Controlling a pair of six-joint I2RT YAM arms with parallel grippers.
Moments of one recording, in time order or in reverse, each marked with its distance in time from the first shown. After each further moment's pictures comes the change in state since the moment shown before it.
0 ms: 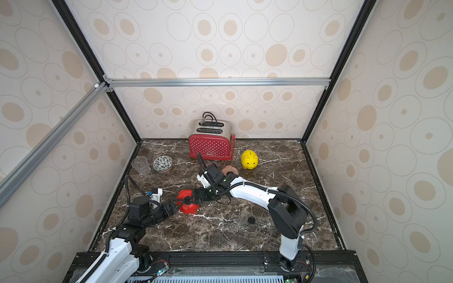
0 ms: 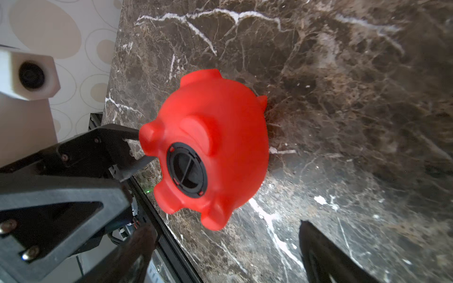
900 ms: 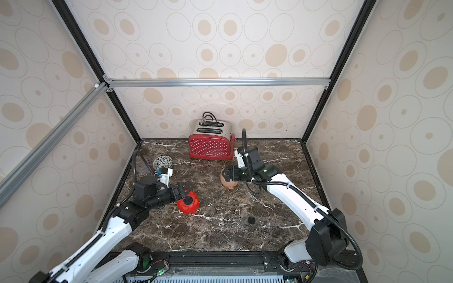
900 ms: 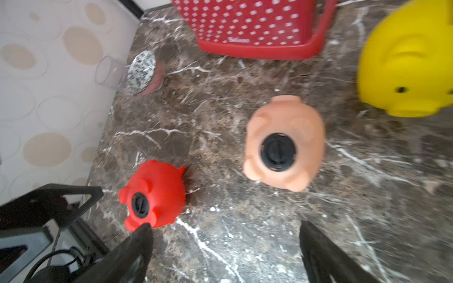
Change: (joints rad) left arm -0.249 0.323 0.443 -0.058 -0.115 0.080; right arm -0.382 -0.422 -0.131 -0.129 0.188 -0.097
